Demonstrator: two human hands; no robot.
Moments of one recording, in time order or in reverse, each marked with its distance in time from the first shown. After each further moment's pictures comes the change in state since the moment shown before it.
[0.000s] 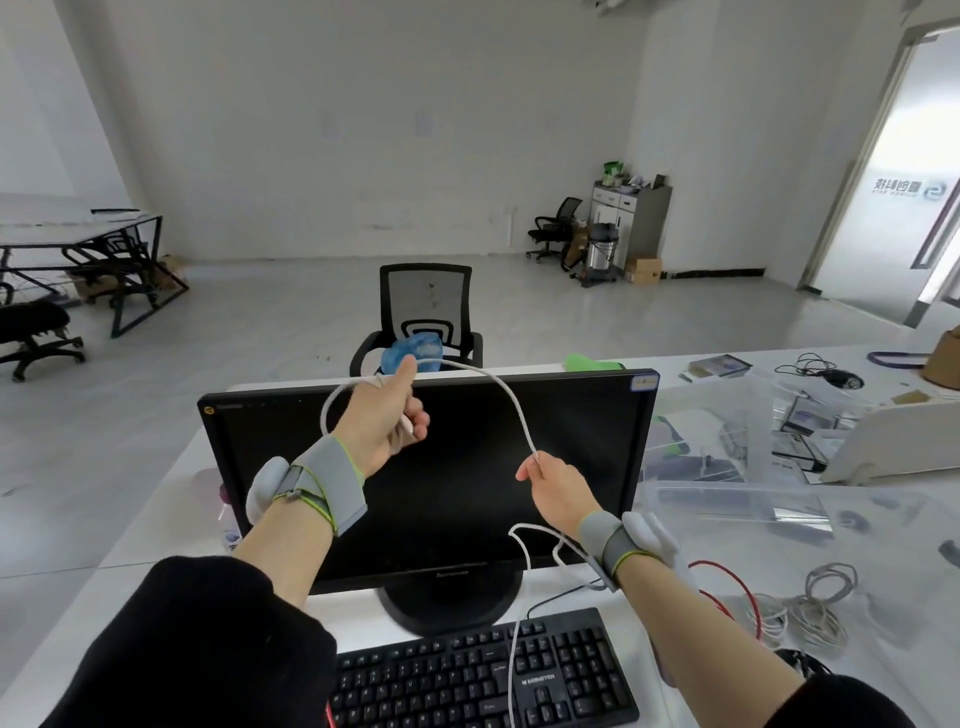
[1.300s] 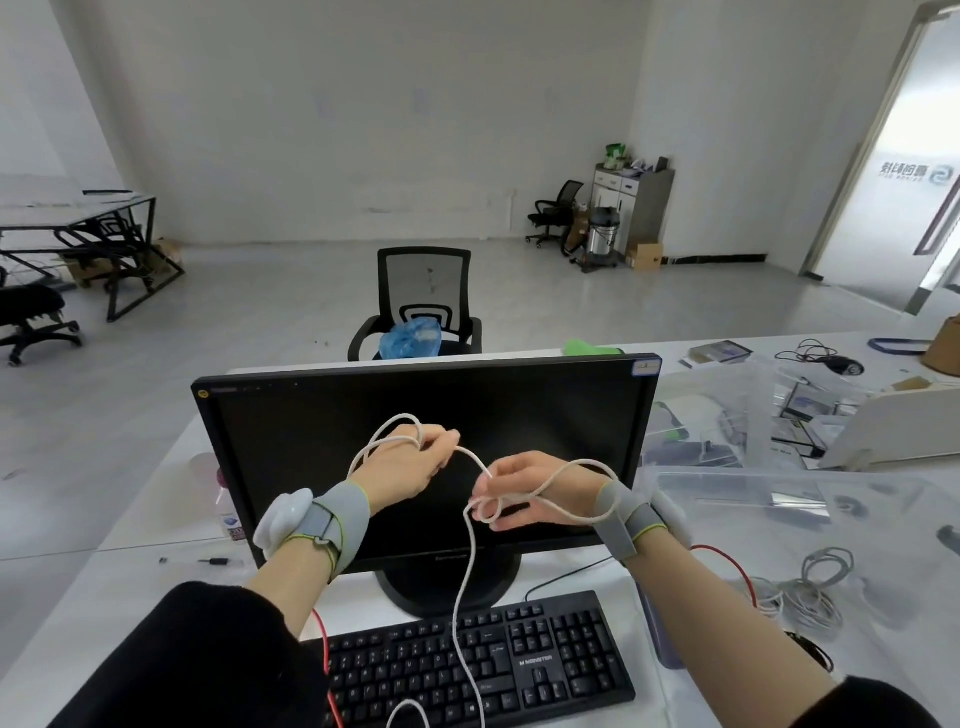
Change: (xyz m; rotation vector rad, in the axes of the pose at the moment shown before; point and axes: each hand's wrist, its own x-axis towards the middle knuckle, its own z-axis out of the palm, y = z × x) left_hand 0.007 -0.062 -0.014 0.808 -0.257 0.229; right_hand -0.016 -0.022 -0.019 0.634 -0.717 -0.006
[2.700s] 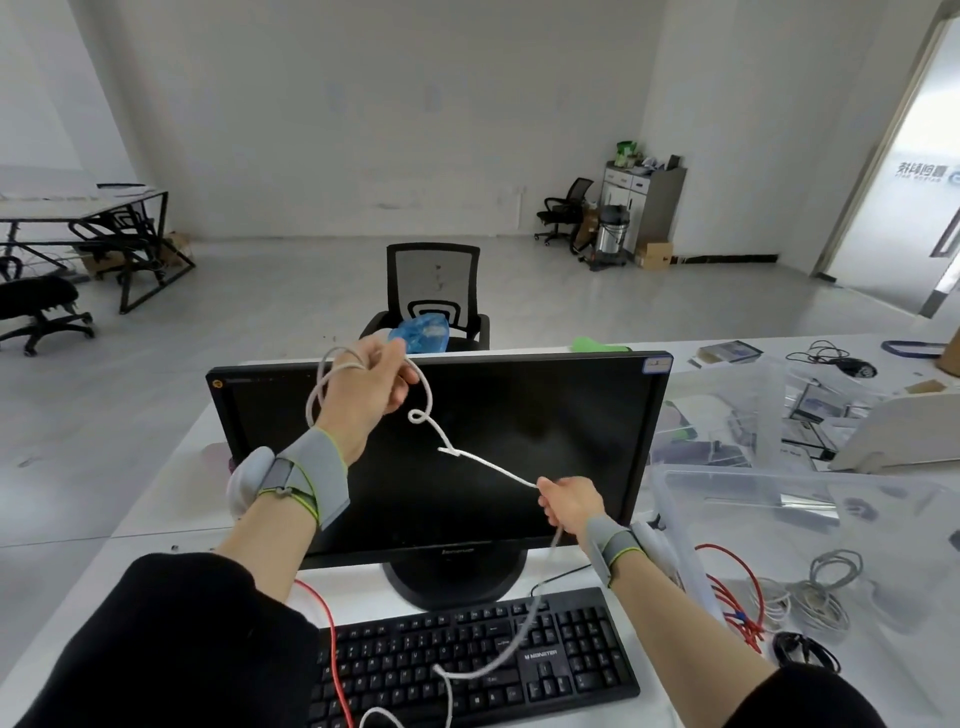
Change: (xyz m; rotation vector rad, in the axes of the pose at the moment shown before) left_hand -0.001 0.030 -0.043 -0.487 0.483 0.100; right_hand 0.032 0.065 -0.011 -0.156 0.826 0.285
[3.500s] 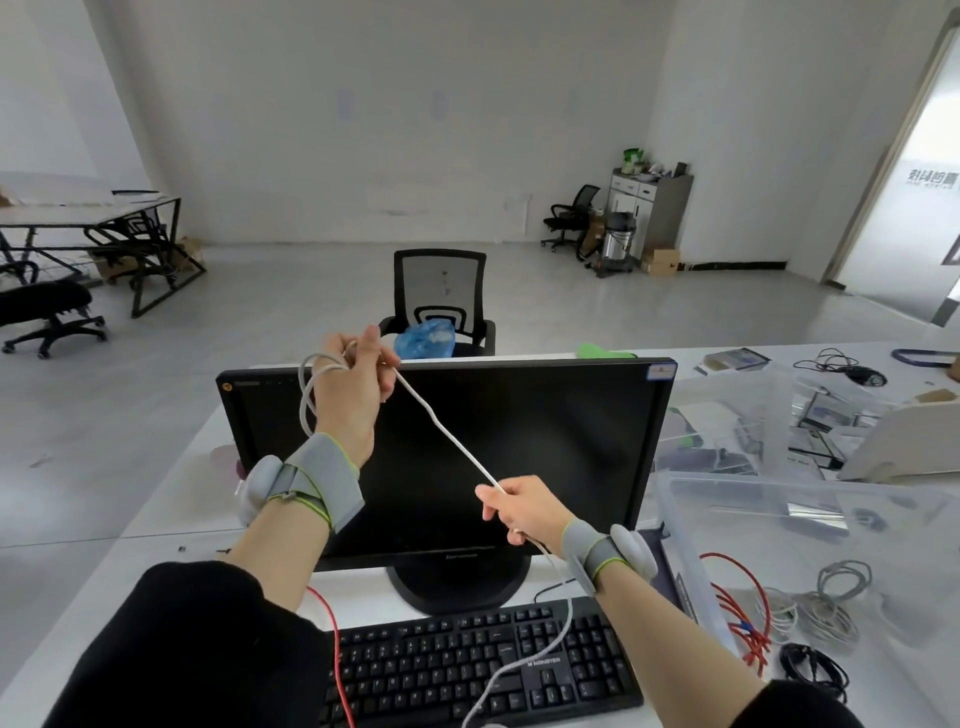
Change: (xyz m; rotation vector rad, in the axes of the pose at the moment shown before) left_hand 0.001 0.001 -0.003 -0.316 0.206 0.074; right_hand -0.040 -0.029 0.017 0.121 -0.432 -0.285
